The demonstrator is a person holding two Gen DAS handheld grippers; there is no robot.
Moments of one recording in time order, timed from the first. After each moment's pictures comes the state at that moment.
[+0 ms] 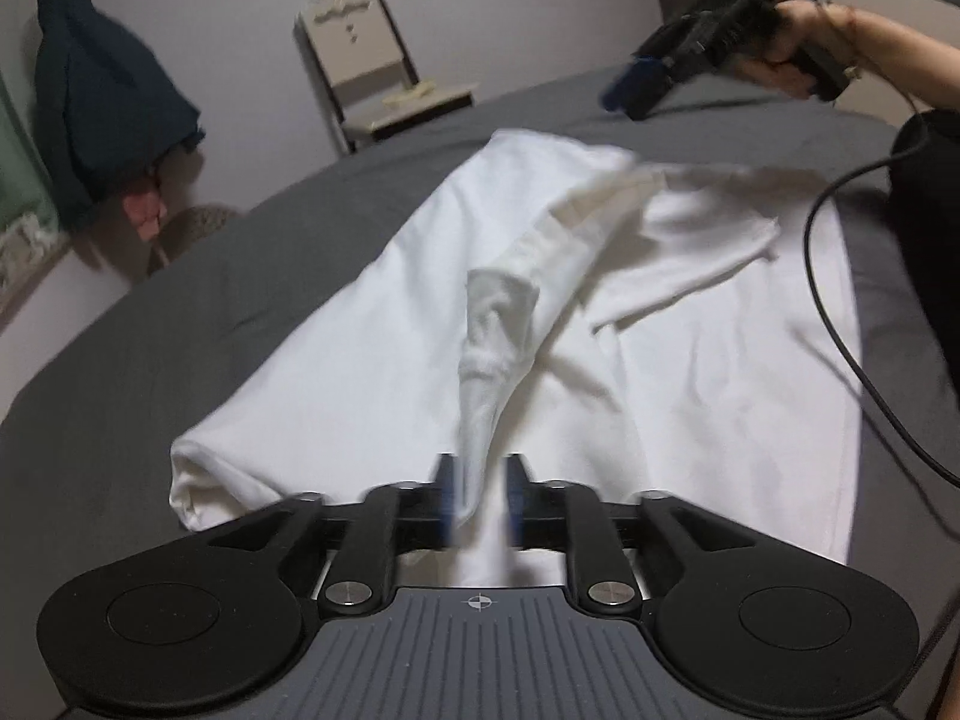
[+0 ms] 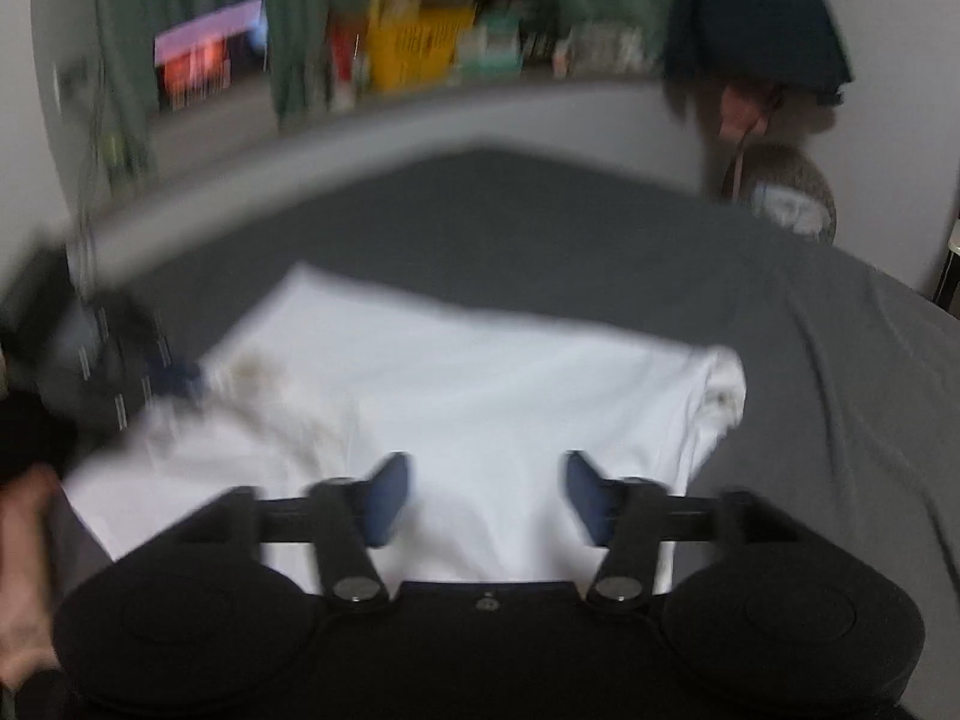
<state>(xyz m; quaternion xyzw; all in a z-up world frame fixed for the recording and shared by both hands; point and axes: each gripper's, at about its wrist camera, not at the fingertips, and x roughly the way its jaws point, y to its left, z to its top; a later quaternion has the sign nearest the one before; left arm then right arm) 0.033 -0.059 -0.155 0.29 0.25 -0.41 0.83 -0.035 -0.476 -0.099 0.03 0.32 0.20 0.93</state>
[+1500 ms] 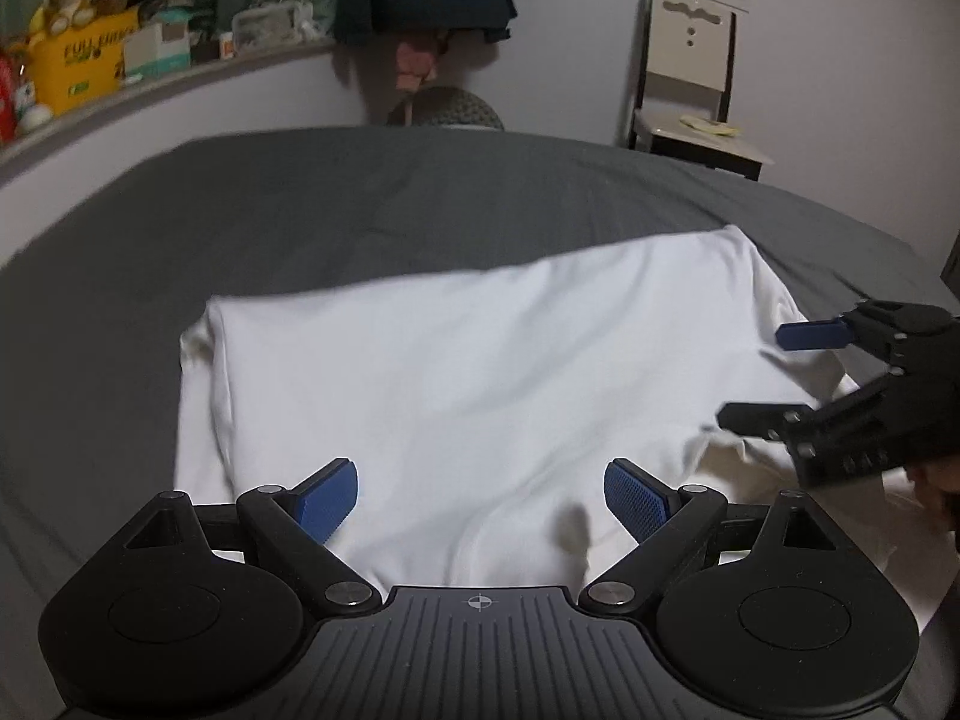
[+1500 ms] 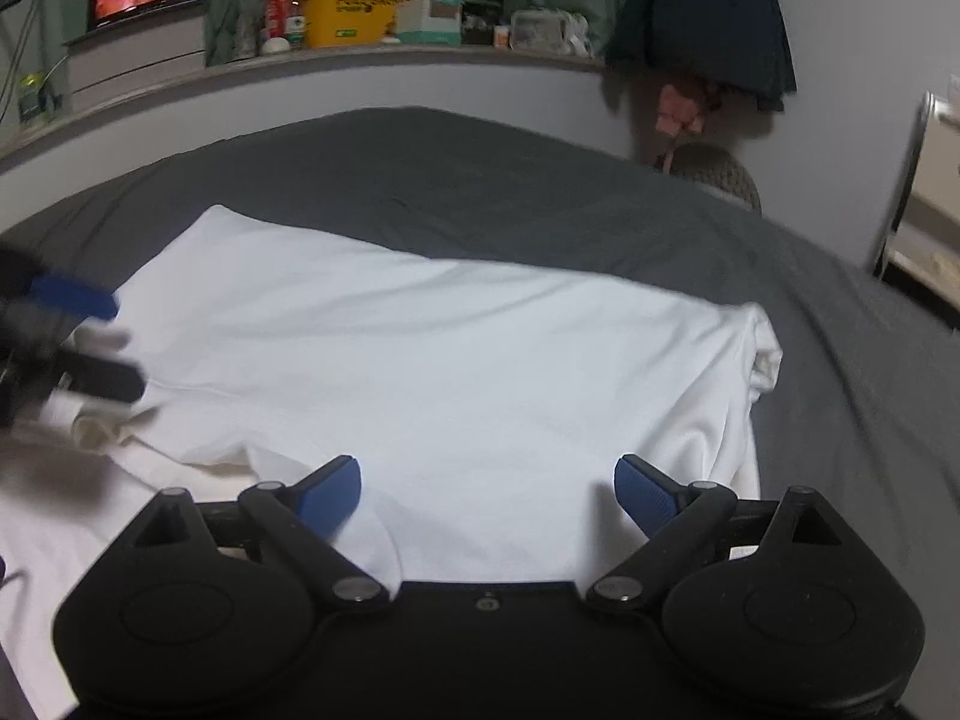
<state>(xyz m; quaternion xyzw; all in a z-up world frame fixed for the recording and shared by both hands) 0.054 -0.130 -0.146 0.06 0.36 -0.16 0.92 -0.014 -0.402 -0.165 -0.07 0.33 0.10 0.94</state>
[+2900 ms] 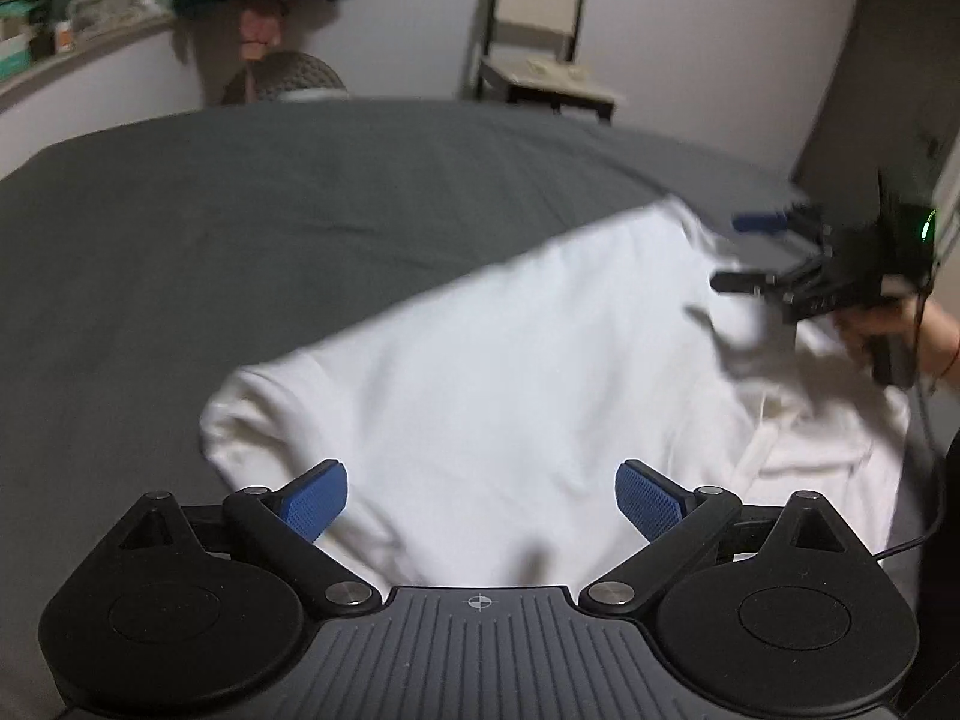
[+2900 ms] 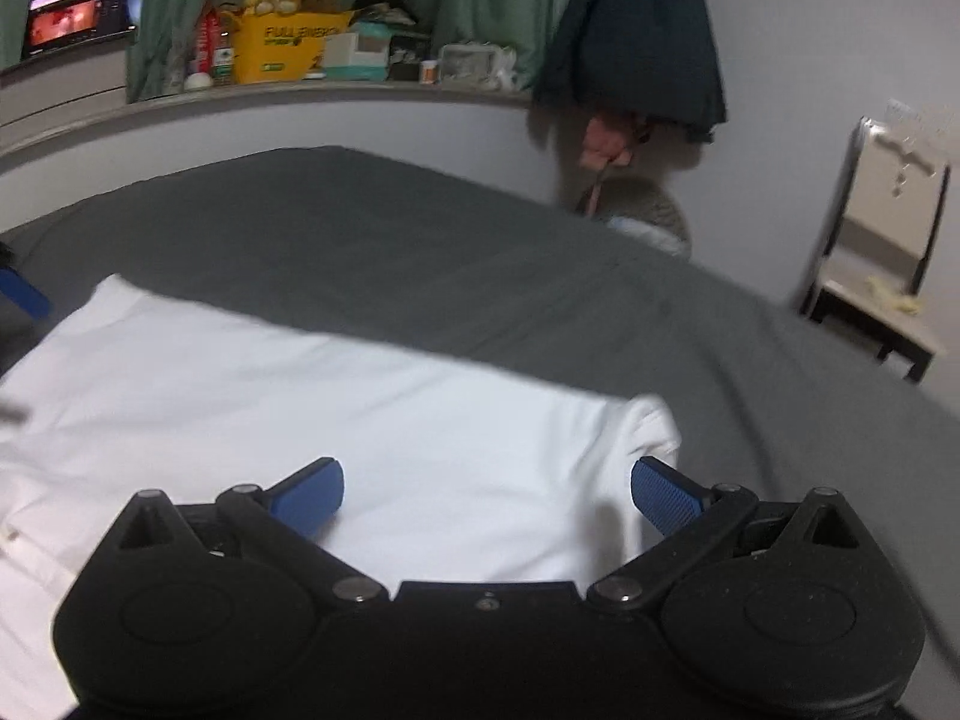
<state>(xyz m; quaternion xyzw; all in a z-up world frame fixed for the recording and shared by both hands) 0.154 -0.033 -0.131 0.07 0.39 -0.34 0.85 0.035 -0.431 -0.154 -0.07 0.30 0.01 0.95</state>
